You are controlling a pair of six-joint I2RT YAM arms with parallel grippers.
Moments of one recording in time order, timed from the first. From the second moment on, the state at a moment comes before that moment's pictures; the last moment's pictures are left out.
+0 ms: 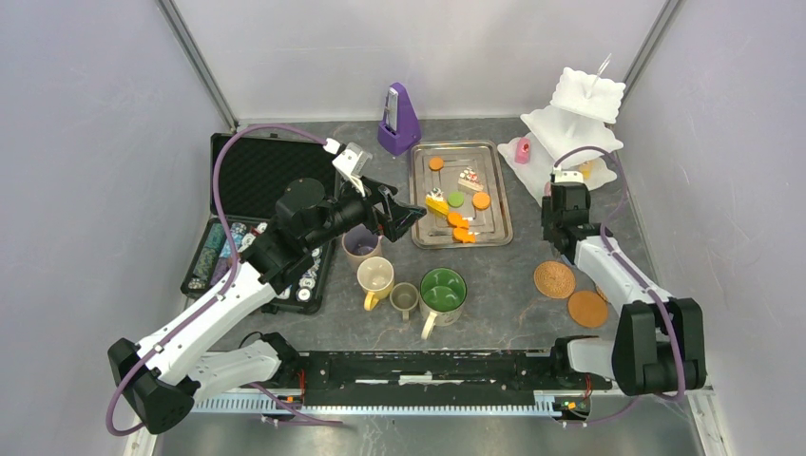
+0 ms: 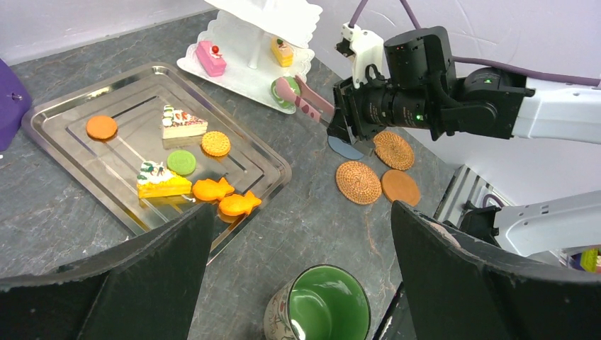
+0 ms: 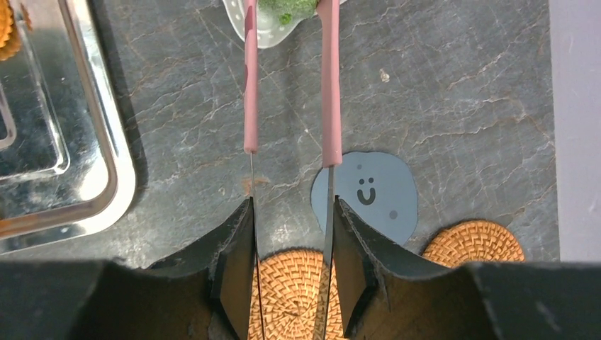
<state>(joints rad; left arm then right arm) -0.72 1.01 0.98 -0.04 0.22 -0.32 0.09 1.25 0.72 -0.27 0.31 0.06</state>
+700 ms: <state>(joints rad) -0.72 1.01 0.98 -0.04 0.22 -0.32 0.05 1.42 0.80 -0.15 0.29 0.03</state>
